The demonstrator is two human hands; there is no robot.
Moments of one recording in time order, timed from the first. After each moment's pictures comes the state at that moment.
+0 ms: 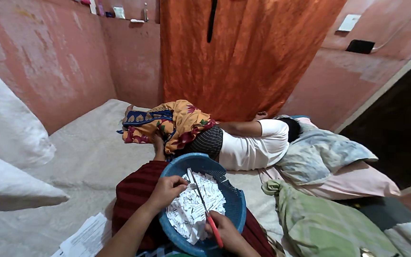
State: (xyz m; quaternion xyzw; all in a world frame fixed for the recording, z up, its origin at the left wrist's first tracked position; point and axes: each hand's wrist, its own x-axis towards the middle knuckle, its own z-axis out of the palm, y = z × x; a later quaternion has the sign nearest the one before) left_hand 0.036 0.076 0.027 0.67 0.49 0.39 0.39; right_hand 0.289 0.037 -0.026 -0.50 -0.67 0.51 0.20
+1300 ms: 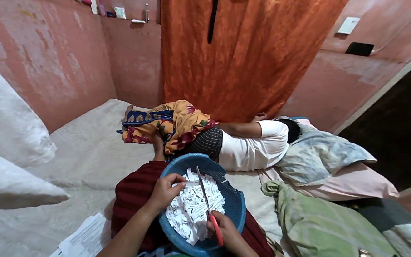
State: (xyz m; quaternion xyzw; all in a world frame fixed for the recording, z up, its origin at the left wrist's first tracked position) left_hand 0.041 0.073 0.022 0.64 0.47 0.47 0.39; right_hand 0.290 0.035 -0.030 -0.49 -0.66 0.51 0.26
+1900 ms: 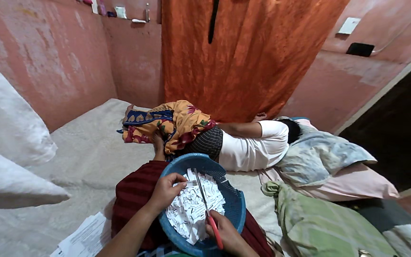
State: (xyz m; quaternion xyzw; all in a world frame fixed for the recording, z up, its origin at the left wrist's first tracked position) left_hand 0.043 0.074 0.020 0.62 0.46 0.49 0.40; right_hand 0.289 0.036 -0.025 -0.50 -0.68 0.50 0.20
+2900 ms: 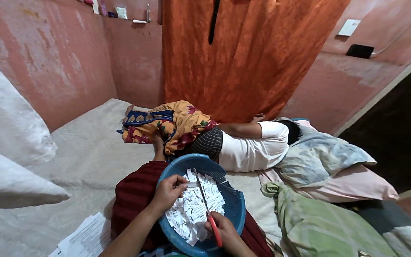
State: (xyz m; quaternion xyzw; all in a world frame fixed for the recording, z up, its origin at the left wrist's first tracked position) left_hand 0.048 0.072 0.016 0.61 0.47 0.48 0.41; right_hand 0.289 0.033 -0.033 -0.50 -0.66 0.50 0.26
